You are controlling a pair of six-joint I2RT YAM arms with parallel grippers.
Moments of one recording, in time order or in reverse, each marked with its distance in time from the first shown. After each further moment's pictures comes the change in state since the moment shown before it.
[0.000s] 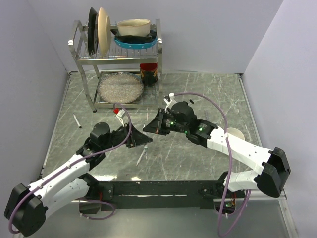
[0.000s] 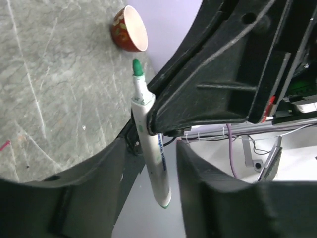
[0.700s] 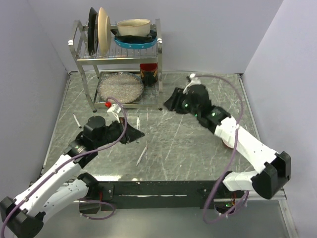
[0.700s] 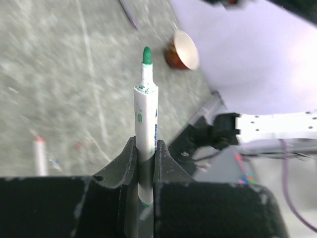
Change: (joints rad) left arm -0.003 -0.078 0.233 -0.459 -0.185 0.280; right arm -0.223 0.003 0.143 -0.168 0.212 -0.276
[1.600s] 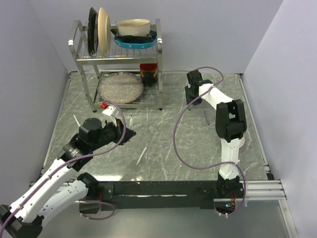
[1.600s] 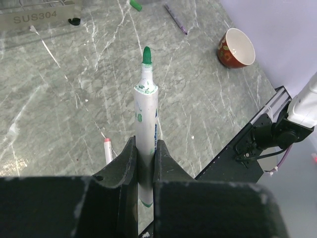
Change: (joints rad) left arm 0.002 -0.083 0.051 -0.174 -0.175 0.327; right arm -0.380 0.842 0.526 -0.325 0.154 -0.534
